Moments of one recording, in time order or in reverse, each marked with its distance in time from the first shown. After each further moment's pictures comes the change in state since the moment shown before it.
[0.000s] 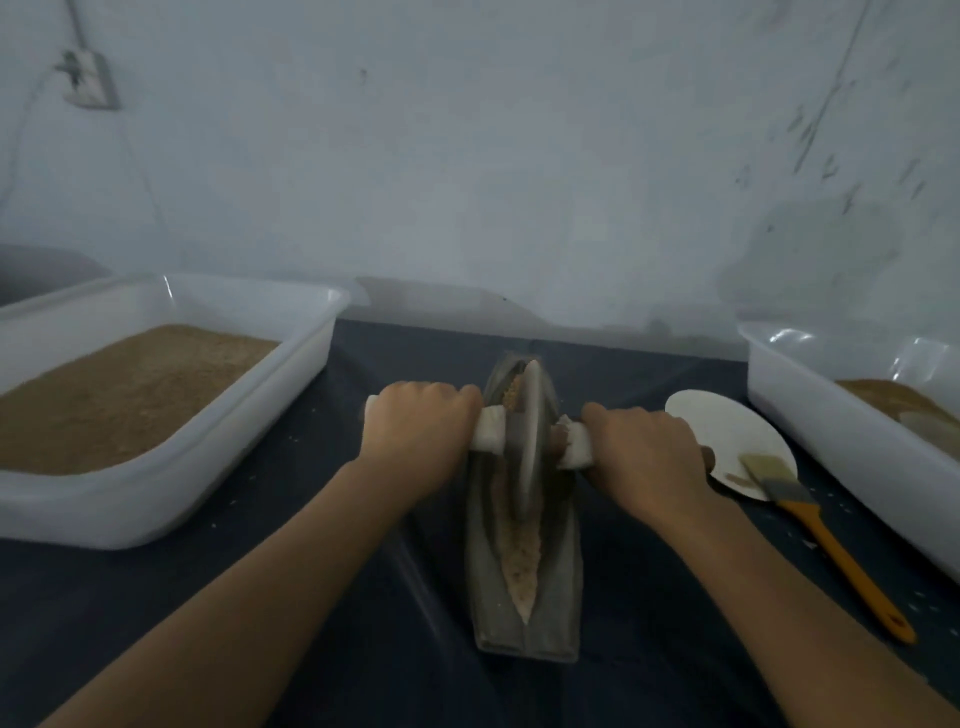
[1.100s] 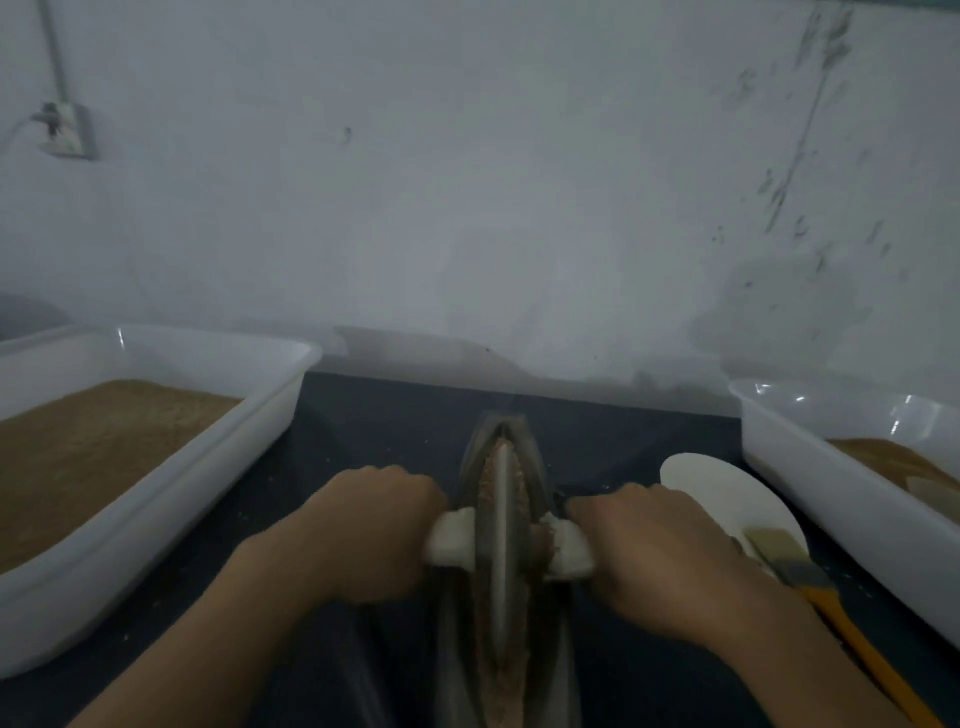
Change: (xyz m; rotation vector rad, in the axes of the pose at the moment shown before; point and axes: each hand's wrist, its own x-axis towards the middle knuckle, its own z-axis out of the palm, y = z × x) left_hand 0.002 -0.022 -0.018 -0.344 -0.439 0.163; right_hand -0.004 0.005 -0.042 0.142 -0.275 -0.171
